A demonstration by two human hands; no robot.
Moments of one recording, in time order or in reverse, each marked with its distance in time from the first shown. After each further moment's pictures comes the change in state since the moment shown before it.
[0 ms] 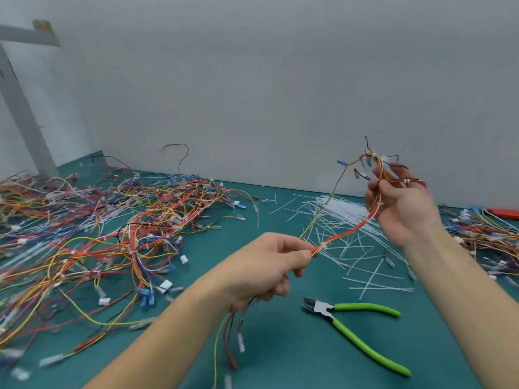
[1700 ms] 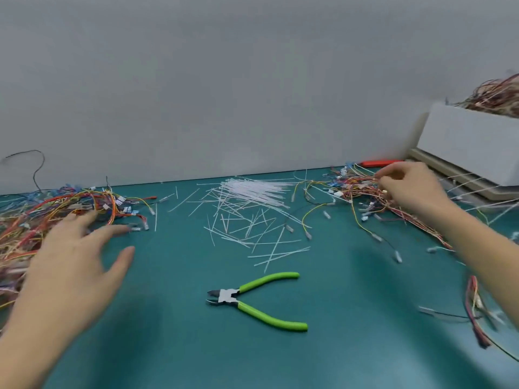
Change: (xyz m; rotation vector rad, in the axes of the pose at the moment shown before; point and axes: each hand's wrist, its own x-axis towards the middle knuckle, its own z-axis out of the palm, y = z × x) left_hand 0.030 -0.064 -0.081 1.101 0.784 0.339; right_hand -0.010 -0.122 -0.204 -1.493 0.420 -0.227
